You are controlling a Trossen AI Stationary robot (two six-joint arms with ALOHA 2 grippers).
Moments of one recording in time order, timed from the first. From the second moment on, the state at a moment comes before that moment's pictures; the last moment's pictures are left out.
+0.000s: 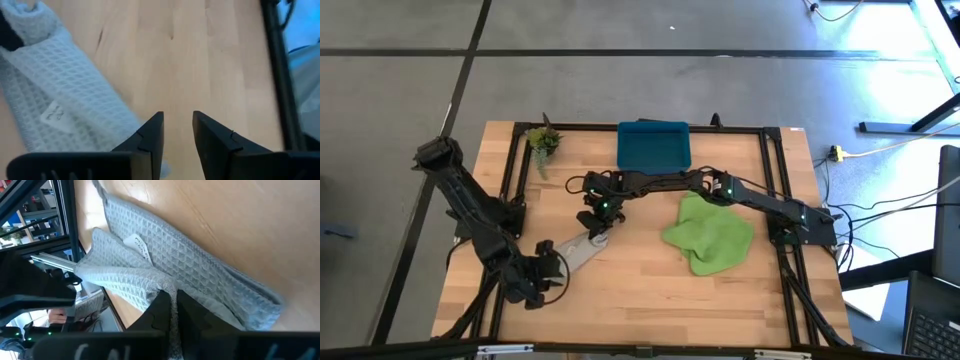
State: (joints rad) left arm -0.95 1.23 0.64 -0.43 -0.41 -0.94; right arm -0.12 2.69 2.28 -0.56 -0.75 0.98
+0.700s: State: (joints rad) left arm -0.86 1.32 0.64 -0.56 -0.36 -1.10; right arm -0.12 2.69 2.28 -0.56 -0.76 0.96
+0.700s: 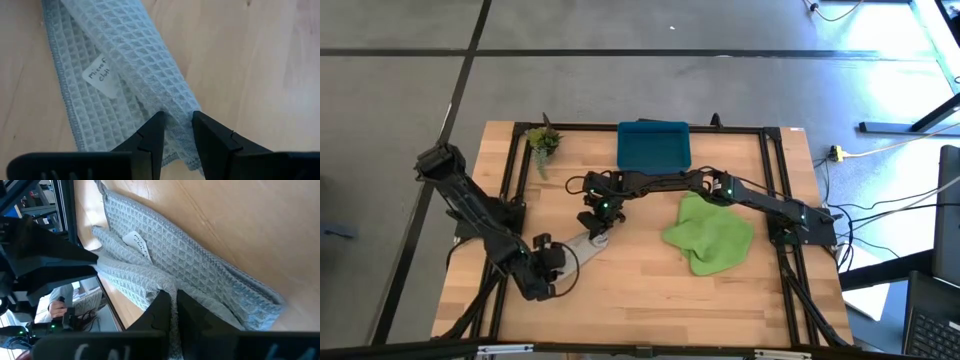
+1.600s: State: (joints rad) left arm -0.82 1.31 0.64 -0.64 -0.32 -1.06; right arm -0.12 2.69 2.28 -0.55 -0.76 0.96
